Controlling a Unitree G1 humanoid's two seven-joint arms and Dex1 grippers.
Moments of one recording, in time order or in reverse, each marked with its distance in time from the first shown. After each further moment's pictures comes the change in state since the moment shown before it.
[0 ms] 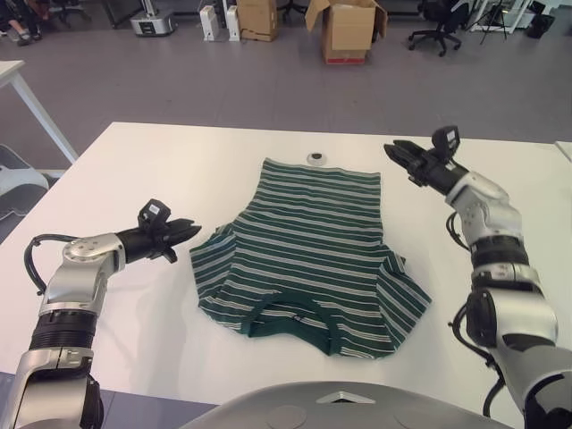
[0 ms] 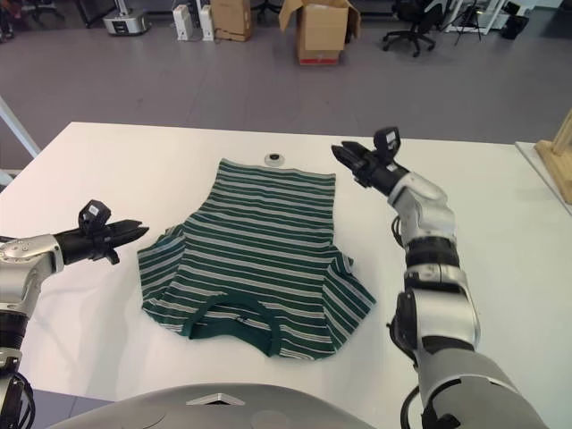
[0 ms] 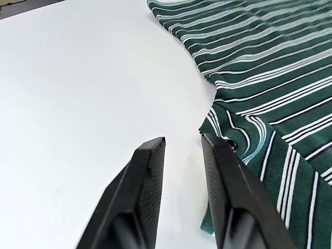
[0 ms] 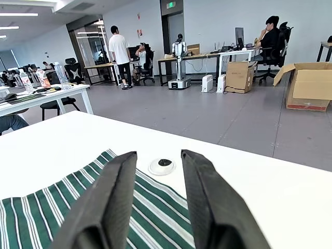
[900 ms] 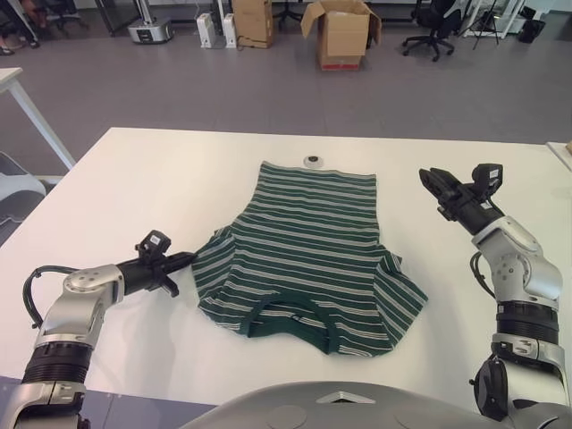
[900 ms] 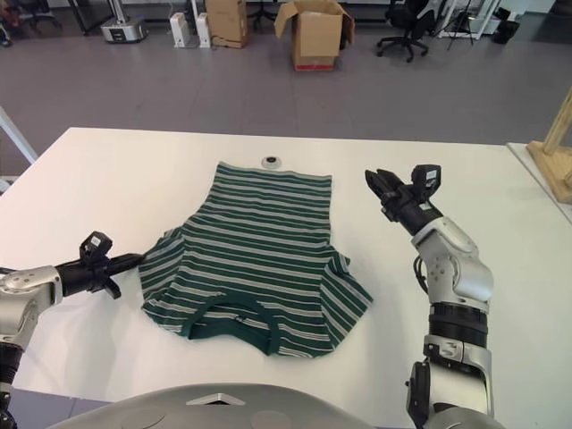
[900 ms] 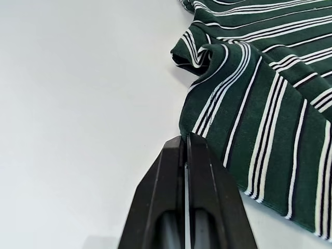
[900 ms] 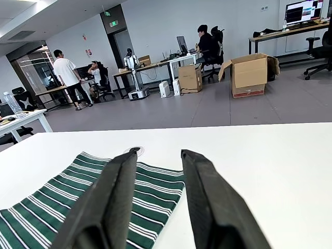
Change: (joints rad) left arm 0.147 0.015 -0.035 -0.010 0.027 -0.032 0.008; right arm 0.275 0.012 -0.124 -0.414 0.117 0.192 -0.191
